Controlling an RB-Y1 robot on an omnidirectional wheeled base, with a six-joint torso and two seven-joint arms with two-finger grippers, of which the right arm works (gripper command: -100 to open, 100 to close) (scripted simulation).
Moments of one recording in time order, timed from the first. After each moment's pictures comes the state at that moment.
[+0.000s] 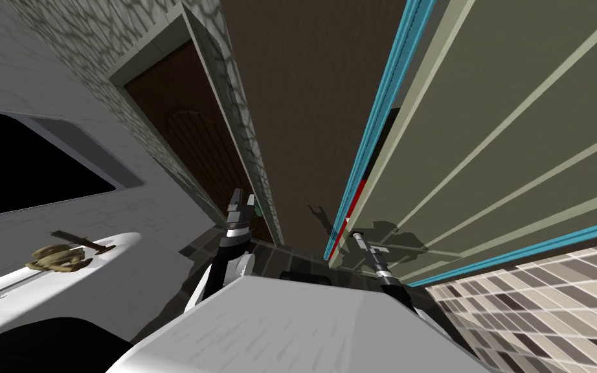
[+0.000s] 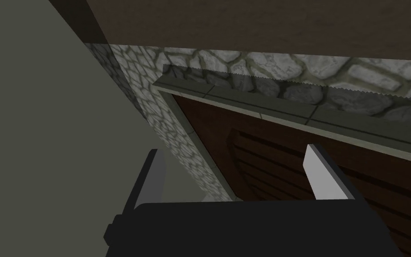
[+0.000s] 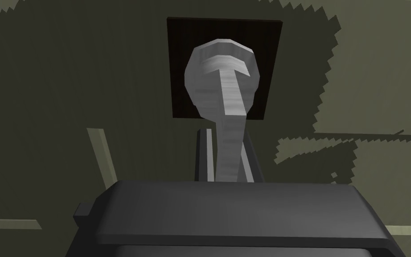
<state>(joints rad) 0.04 -0.41 0.03 -0.55 -0.10 -1.05 -0.36</state>
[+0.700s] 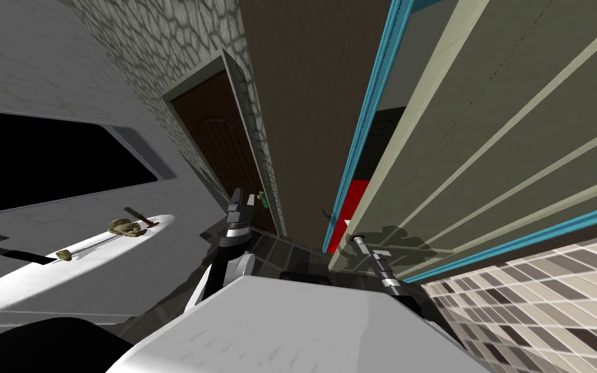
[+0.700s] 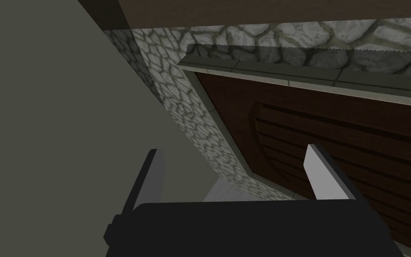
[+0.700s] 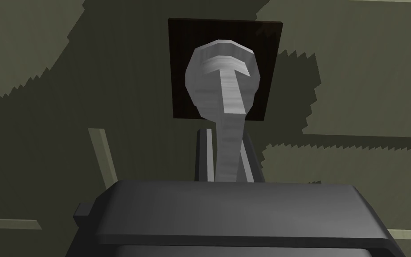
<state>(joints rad) 0.09 -0.45 0.07 -0.56 -0.07 -1.11 -0.41</state>
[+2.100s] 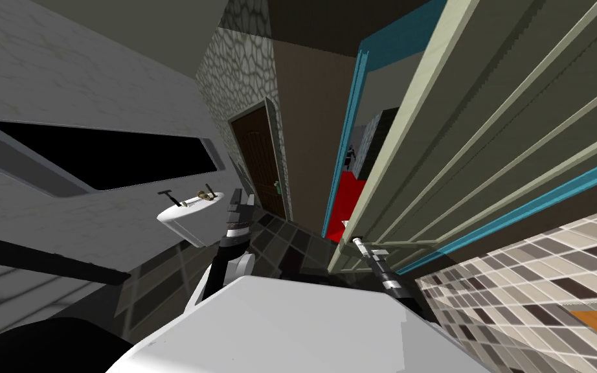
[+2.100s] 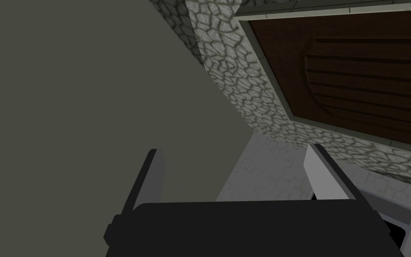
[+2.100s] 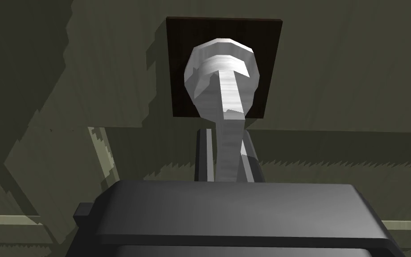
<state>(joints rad) 0.09 -0.47 0.12 -0.54 -0.07 -1.15 -0.43</state>
